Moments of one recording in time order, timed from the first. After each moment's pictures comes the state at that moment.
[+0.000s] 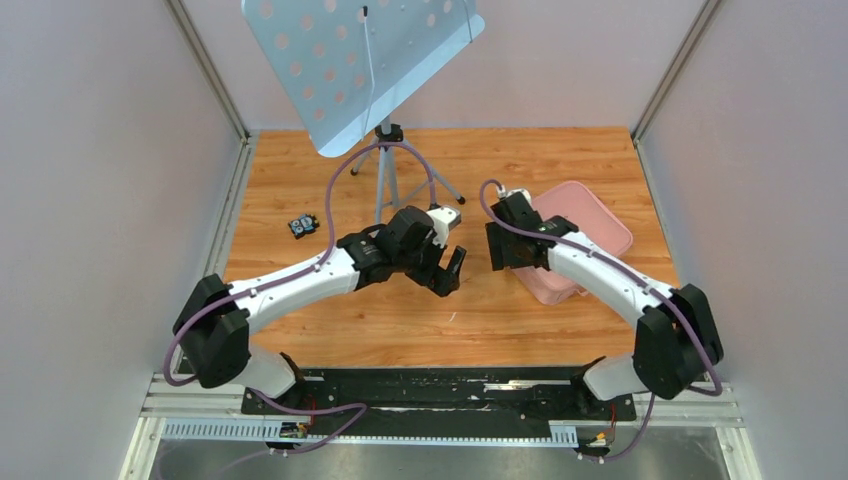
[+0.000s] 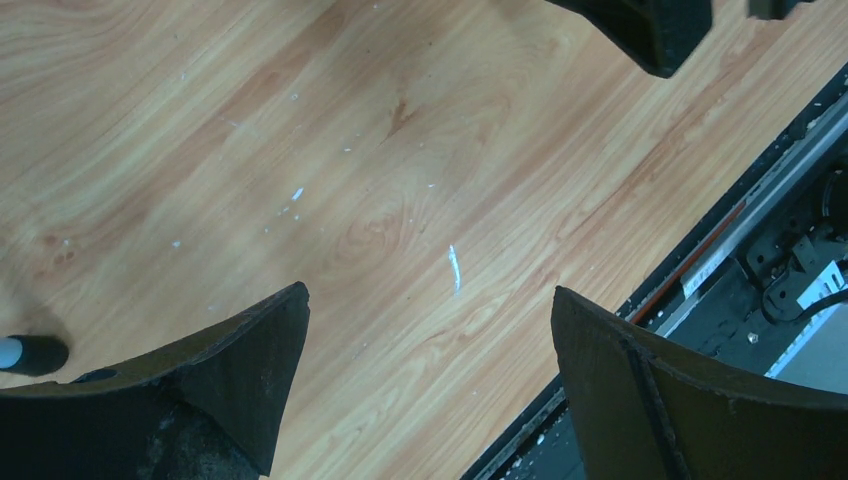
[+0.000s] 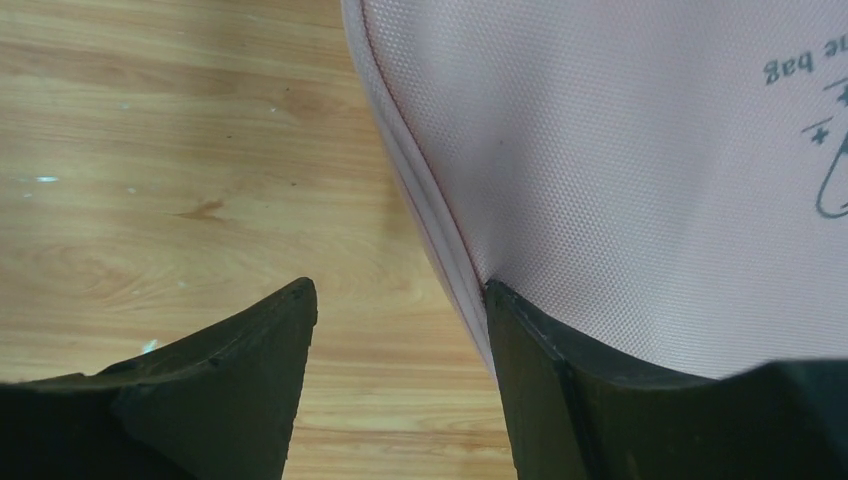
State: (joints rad) left arm -0.89 1.48 1.08 -0.38 0.10 -0.28; right arm 0.54 1.40 1.02 -0.66 0.25 0.34
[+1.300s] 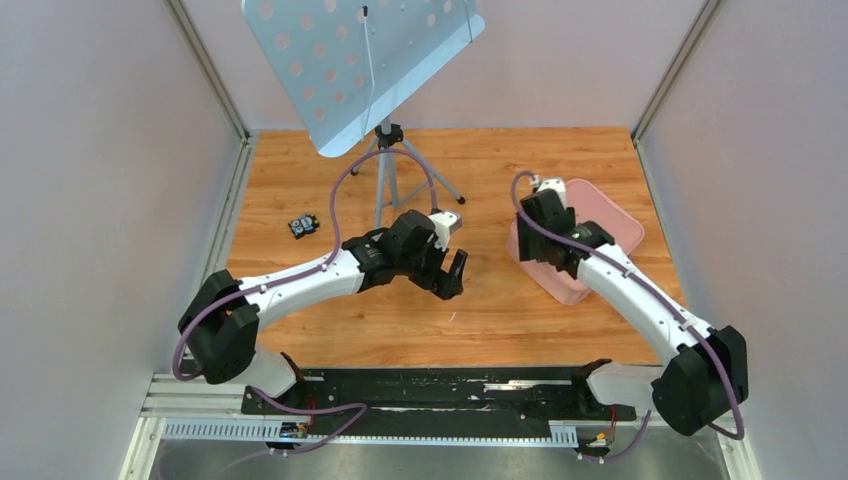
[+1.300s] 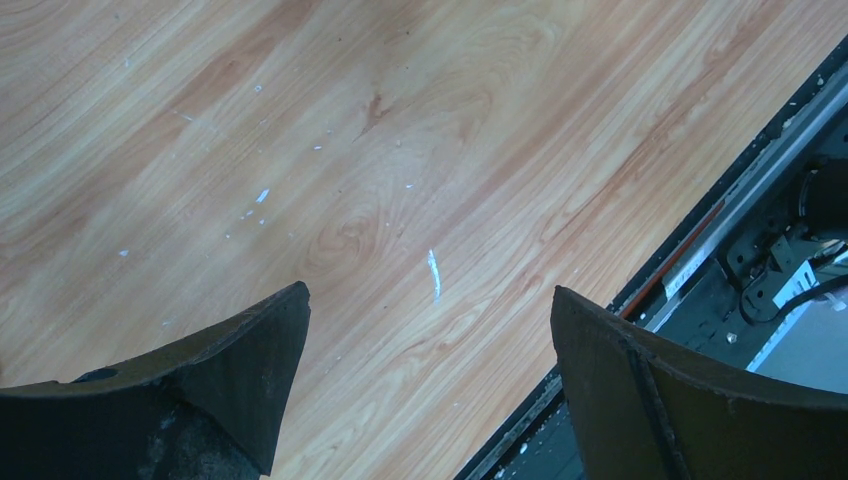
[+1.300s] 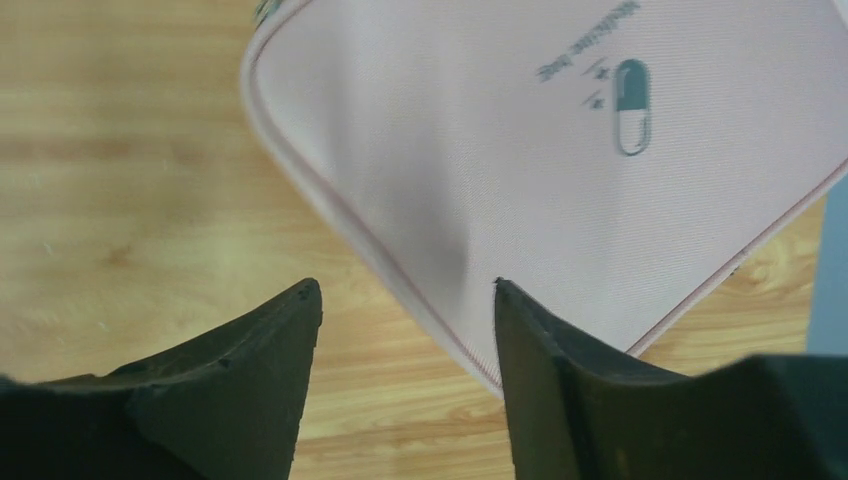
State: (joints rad) left arm -0.88 1.48 1.03 -0.31 0.14 -0.33; right arm 0.53 1.24 0.99 -0.72 0.48 0.25
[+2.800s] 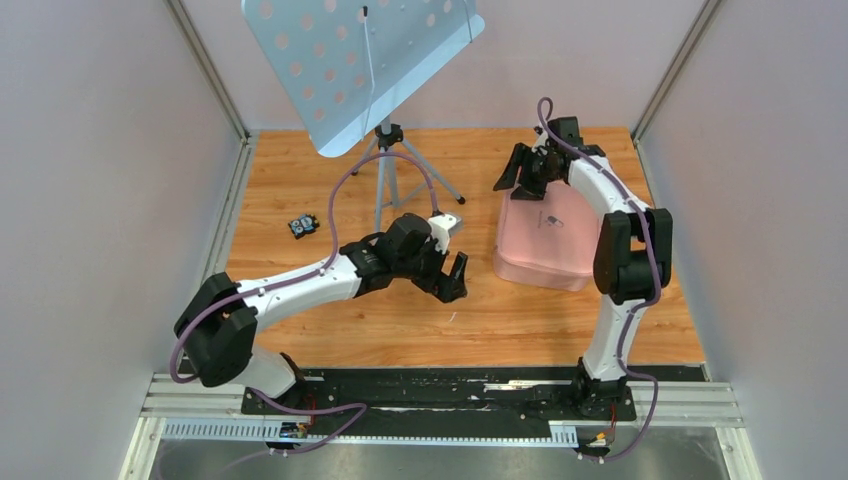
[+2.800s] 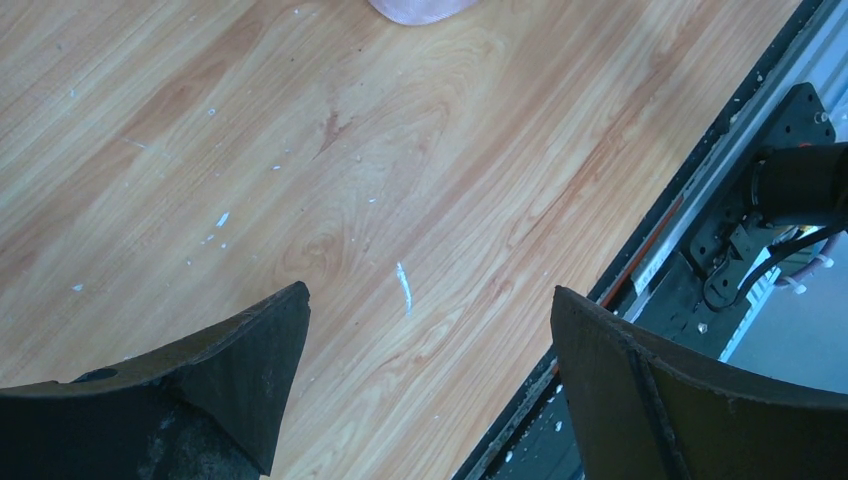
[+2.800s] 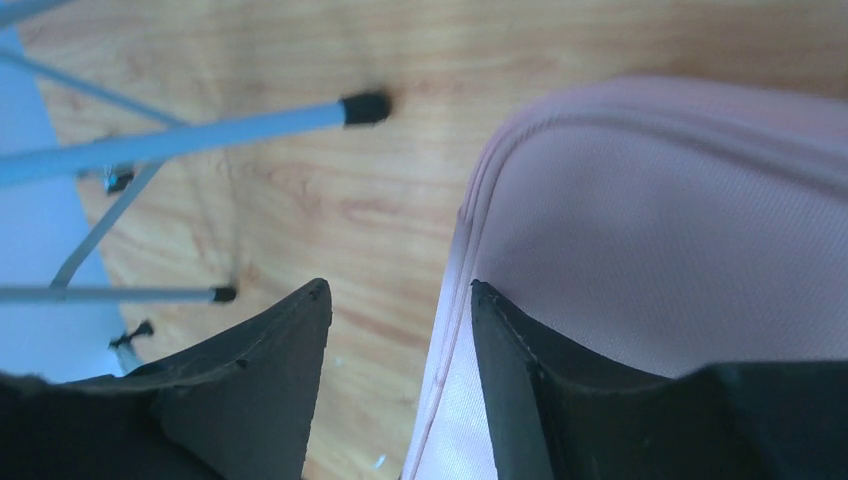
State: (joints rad) left arm -0.88 1.46 0.97 -0.21 0.21 -0.33; right arm 0.11 2.01 1.66 -0.59 -0.42 0.43
